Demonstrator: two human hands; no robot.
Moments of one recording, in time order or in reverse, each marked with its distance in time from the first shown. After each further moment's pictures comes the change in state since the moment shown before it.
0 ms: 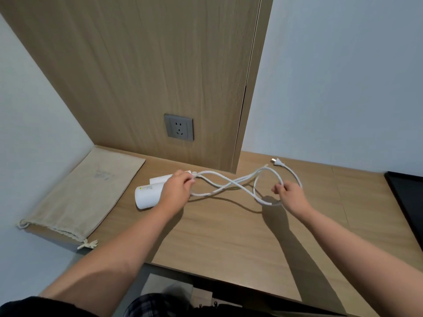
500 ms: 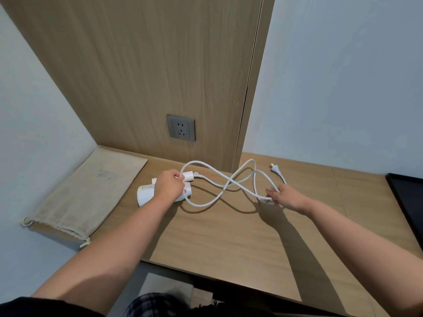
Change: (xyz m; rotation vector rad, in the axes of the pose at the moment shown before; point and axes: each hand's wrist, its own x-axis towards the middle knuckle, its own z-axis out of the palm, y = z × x) left_hand 0.008 0.008 -0.022 -0.203 -0.005 -0.432; right_hand -0.001 -0.018 -0.014 -0.146 -0.418 0.039
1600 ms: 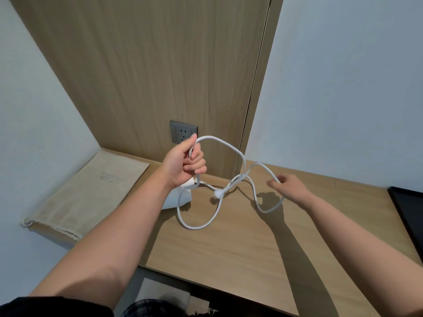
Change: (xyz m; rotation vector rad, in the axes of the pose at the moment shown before) left_hand -0.004 0.078 -0.027 -1.059 -0.755 0.163; right_hand 0.010 -0.029 -0.026 0.058 0.226 -0.039
